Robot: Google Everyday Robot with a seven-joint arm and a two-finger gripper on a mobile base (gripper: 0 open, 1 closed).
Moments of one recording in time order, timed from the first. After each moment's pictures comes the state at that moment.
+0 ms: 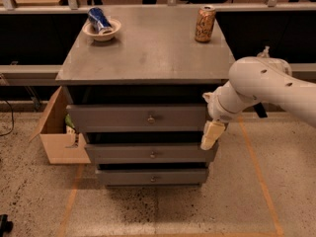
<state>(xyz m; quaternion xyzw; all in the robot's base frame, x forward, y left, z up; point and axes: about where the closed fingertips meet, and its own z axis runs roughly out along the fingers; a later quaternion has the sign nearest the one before) 0.593 -0.162 0.713 -0.65 0.73 -0.01 0.22</state>
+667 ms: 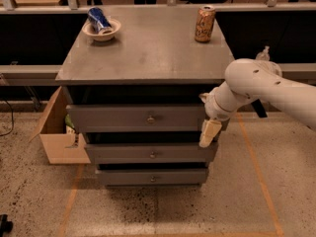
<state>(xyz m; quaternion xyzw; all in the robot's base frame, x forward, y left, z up) 0.620 -0.159 0.688 -0.66 0.72 0.01 0.22</state>
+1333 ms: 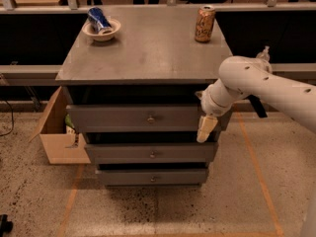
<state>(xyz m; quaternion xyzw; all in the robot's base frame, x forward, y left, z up) 0.650 -0.151 0.674 -0.68 0.70 0.01 0.21</state>
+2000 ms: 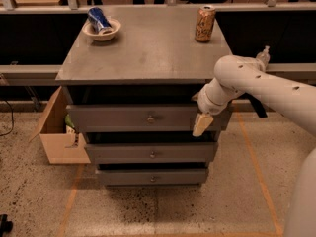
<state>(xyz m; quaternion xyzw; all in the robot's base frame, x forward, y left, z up) 0.664 -0.145 0.663 -0.69 0.69 0.01 0.21</state>
